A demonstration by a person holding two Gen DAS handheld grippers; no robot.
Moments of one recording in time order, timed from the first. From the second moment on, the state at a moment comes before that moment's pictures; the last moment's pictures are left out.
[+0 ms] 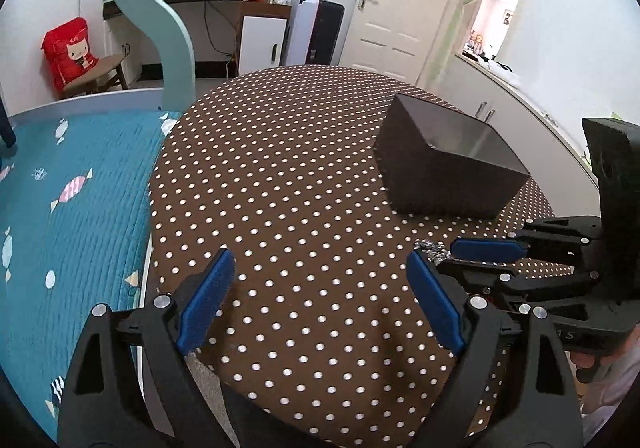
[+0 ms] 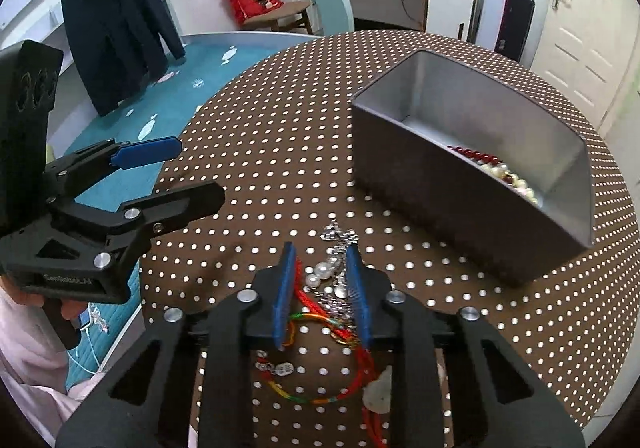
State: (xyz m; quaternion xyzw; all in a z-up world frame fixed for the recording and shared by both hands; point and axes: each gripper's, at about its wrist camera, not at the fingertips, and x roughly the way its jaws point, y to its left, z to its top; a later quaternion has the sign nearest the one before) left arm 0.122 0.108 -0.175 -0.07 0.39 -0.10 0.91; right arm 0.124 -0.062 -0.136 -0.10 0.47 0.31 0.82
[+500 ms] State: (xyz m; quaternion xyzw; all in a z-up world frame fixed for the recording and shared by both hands) left arm 0.122 0.119 -0.181 -0.08 0.40 -0.11 0.91; right arm 0.117 -0.051 -0.147 -0.16 0.47 0.27 0.83
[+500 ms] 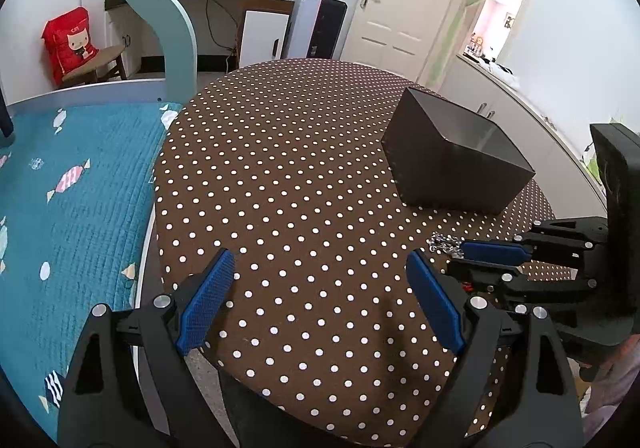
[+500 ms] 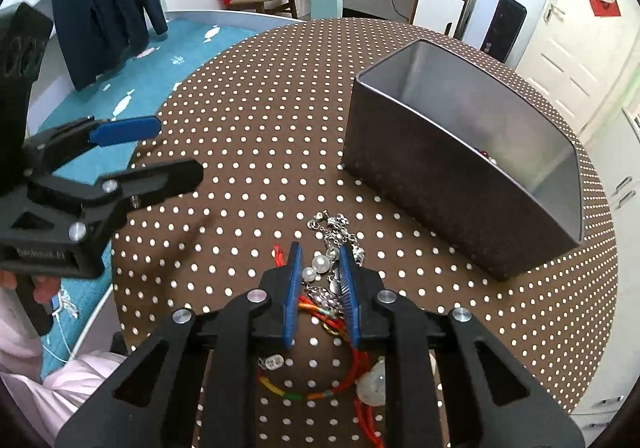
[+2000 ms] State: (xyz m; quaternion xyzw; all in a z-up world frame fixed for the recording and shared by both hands) left arm 0.124 0.091 -0.184 -0.07 0.41 -0.15 0.90; right arm 0.130 -0.081 -0.147 -0.10 0.48 0.26 0.83
